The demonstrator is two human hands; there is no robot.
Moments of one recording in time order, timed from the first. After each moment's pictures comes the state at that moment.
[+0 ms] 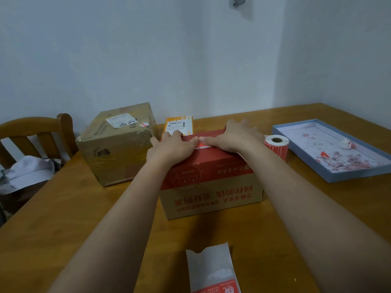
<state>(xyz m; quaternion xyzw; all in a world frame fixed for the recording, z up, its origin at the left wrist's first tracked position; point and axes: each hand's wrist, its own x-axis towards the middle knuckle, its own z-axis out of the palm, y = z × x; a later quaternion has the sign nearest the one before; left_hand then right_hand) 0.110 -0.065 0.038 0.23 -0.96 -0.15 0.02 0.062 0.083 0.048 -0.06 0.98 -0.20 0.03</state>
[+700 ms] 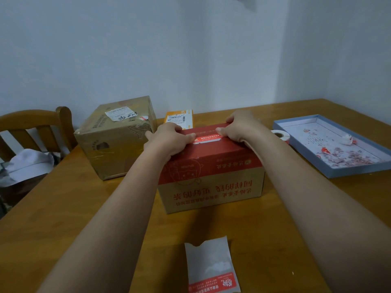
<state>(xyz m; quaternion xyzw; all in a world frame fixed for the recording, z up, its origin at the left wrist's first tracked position) 0.115 -0.064 0.045 0.27 -0.91 -0.32 0.08 0.032 0.090 0.043 -0.06 0.95 -0.31 0.03</state>
